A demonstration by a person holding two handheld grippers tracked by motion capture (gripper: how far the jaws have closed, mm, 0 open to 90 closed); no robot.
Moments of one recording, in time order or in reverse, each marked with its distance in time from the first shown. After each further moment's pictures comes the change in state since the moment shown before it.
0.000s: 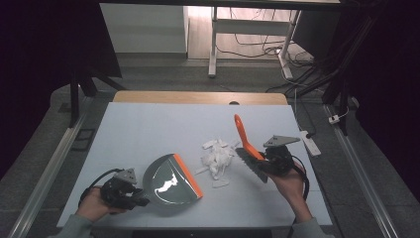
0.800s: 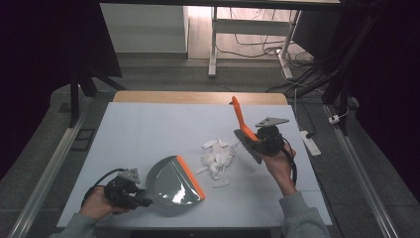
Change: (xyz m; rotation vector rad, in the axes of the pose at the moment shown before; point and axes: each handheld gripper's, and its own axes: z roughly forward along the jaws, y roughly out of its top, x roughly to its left) left arm 0.002 0.005 0.008 0.011 -0.038 -0.005; right arm -0.025 0.040 0.037 -0.010 -0.112 0.034
